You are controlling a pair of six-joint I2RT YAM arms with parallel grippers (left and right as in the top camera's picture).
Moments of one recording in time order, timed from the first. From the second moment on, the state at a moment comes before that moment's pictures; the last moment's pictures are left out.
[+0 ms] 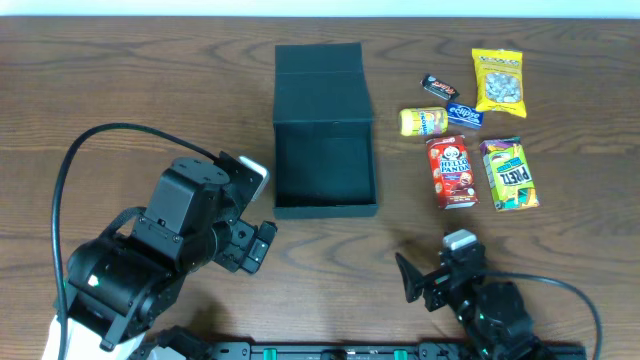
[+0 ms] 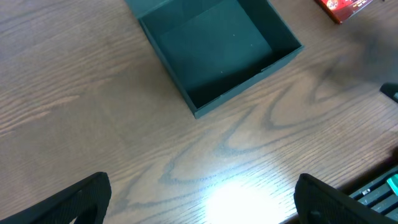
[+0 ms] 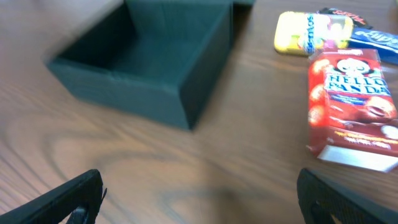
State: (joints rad) left arm -0.52 0.99 1.31 -1.26 0.02 0.01; right arm 0.53 0.01 0.17 -0.56 0.02 0.24
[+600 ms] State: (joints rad) left arm -0.52 0.99 1.31 -1.26 0.02 0.01; right arm 0.53 0.01 0.16 -0.33 -0.17 0.87
